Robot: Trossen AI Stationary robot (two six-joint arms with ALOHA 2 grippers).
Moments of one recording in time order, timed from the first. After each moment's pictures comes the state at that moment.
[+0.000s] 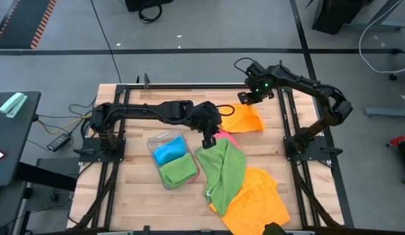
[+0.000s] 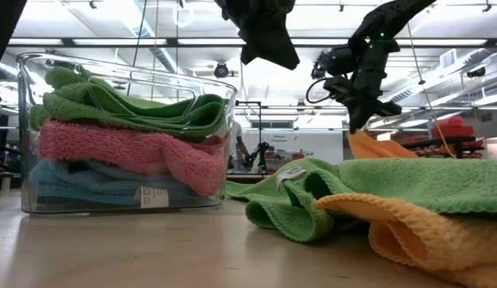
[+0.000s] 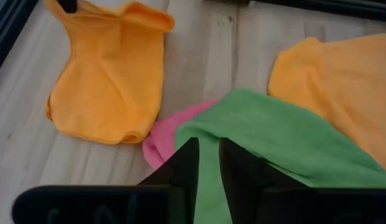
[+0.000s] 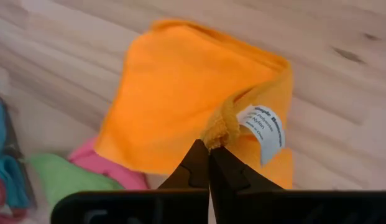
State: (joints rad) left arm 0.06 1.85 1.68 -0.61 -0.02 -0.10; right arm -0.79 1.49 1.18 -1.00 -0.24 0.48
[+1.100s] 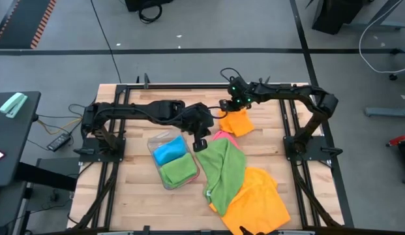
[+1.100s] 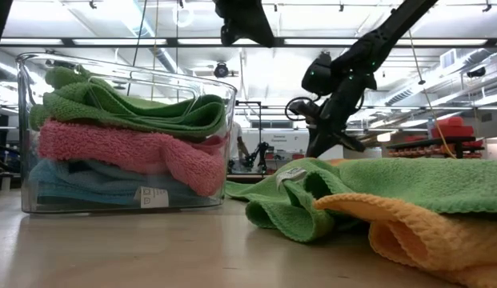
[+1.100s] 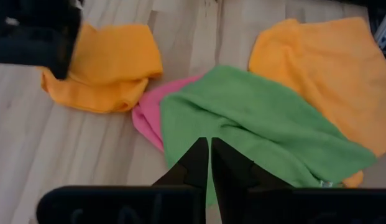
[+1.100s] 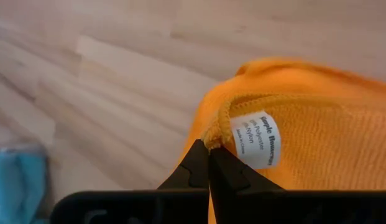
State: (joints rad) left arm 0.02 1.75 1.68 -0.77 -0.01 -0.15; right arm -0.61 1.66 1.00 -0.36 -0.23 0.75
